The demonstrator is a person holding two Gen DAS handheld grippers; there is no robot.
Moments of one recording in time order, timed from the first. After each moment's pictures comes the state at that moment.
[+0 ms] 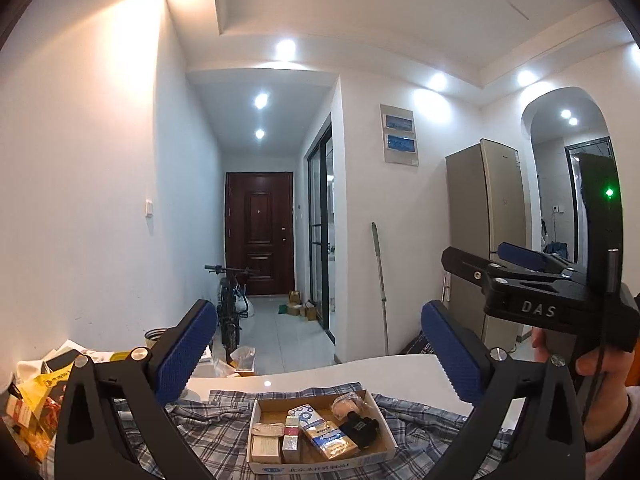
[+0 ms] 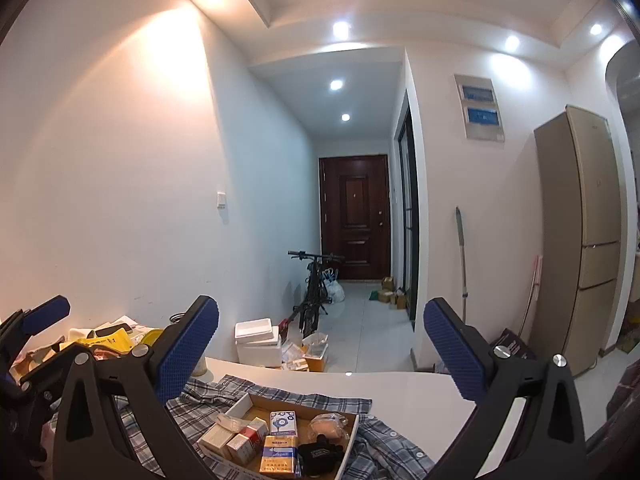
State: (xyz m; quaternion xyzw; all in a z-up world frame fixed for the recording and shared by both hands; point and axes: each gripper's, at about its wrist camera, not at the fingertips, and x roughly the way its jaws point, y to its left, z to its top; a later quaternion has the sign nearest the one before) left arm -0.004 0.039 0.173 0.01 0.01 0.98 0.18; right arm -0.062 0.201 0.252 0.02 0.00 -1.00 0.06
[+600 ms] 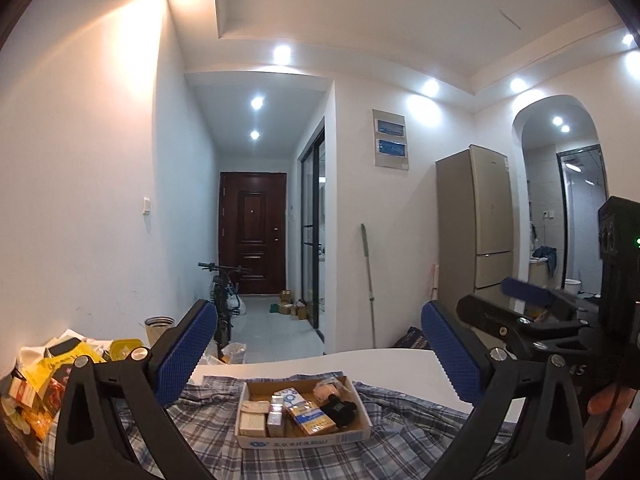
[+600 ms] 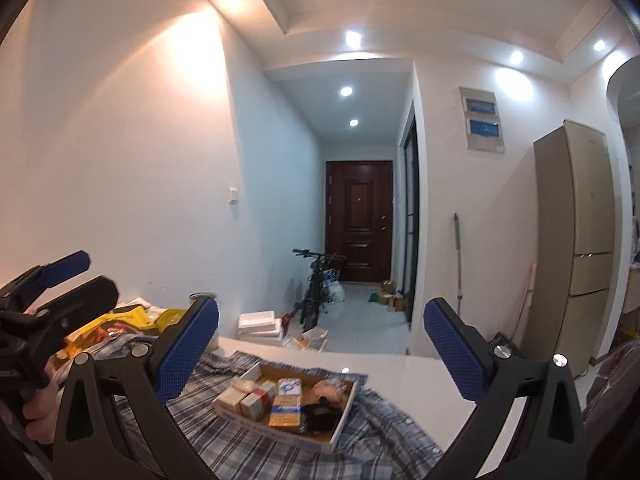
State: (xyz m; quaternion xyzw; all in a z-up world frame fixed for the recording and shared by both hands) left arm 0.057 0.034 0.167 0.00 -0.01 0.98 0.20; right arm 0.022 0.199 0.232 0.02 0.01 -1.00 0.08
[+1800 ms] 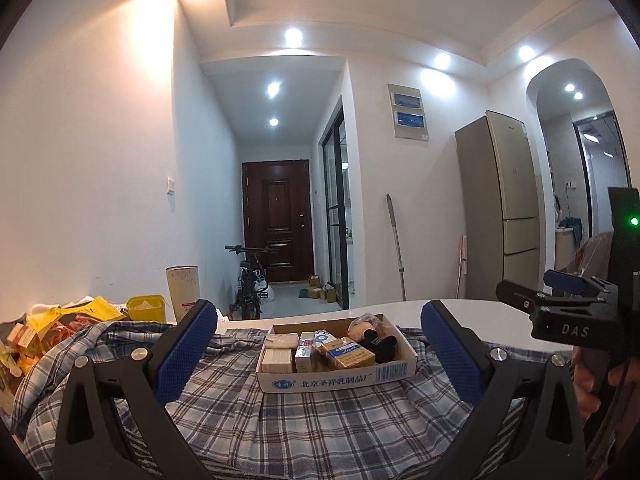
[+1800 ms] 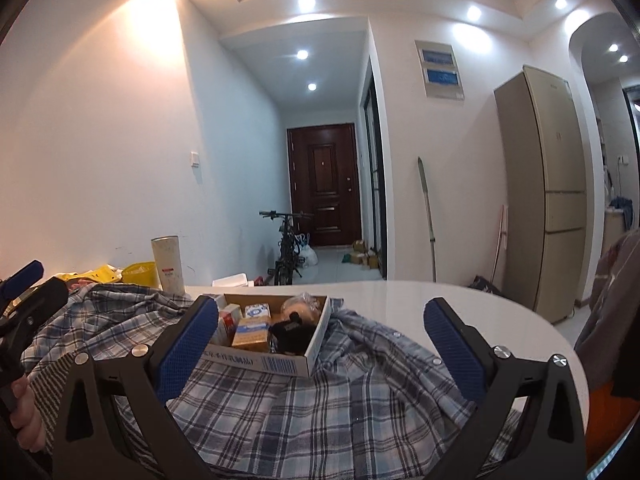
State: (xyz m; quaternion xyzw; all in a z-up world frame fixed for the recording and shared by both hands) left arm 0.042 0.032 0.022 0.00 0.03 0.99 0.14; right arm 0.011 0.222 0.089 0.07 -0.03 -1.00 0.00
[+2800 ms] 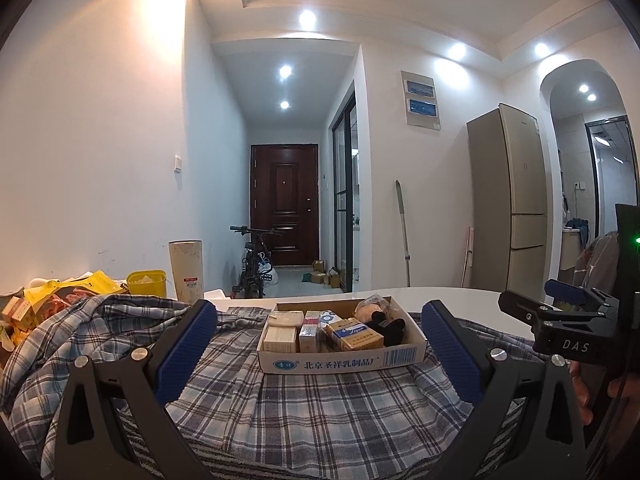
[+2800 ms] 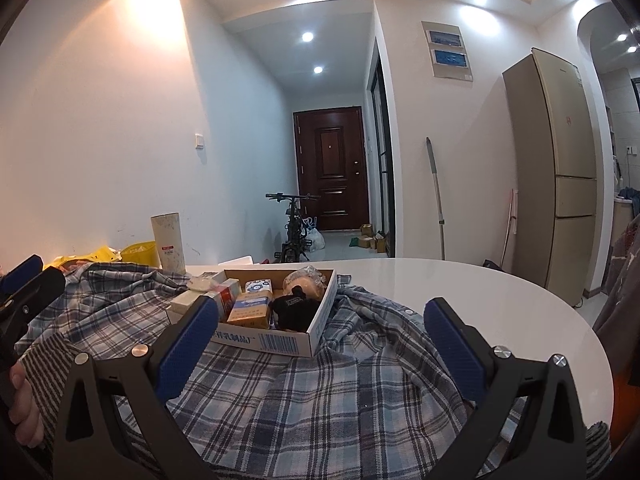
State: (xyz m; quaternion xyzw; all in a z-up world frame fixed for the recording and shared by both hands) left arm 0.023 0.027 0.003 -0.04 0.00 0.99 0.13; right arm -0.008 0.223 0.061 0.10 -0.03 -0.99 0.01
